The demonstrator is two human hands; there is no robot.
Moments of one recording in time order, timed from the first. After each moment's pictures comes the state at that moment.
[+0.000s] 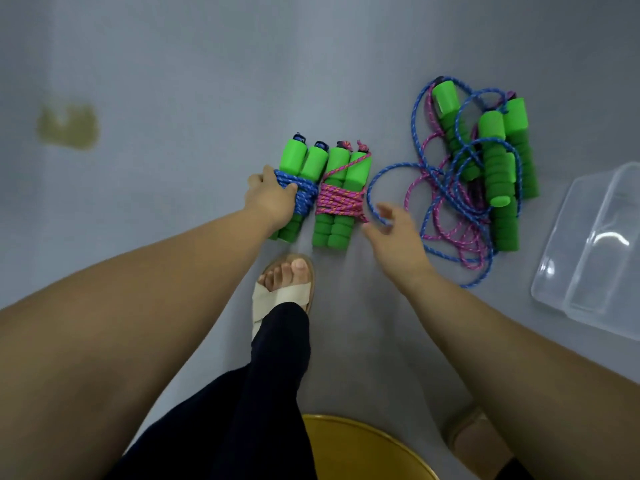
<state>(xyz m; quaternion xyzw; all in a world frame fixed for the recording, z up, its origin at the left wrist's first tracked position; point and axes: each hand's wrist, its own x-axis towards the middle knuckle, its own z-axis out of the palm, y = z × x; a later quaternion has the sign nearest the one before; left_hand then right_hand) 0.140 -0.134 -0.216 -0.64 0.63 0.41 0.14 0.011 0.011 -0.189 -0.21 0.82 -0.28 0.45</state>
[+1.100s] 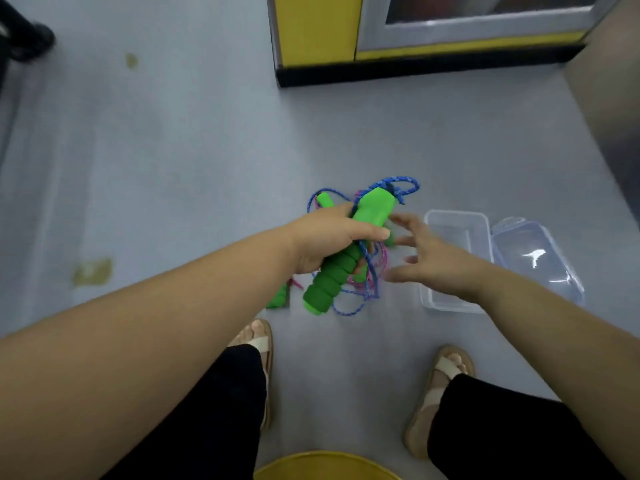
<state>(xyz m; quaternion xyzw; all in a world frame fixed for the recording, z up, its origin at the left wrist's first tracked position) -0.004 -0.016 0.092 -0.33 0.57 0.74 0.15 -0.118 0.124 0.062 -0.32 0.73 -0.33 0.50</state>
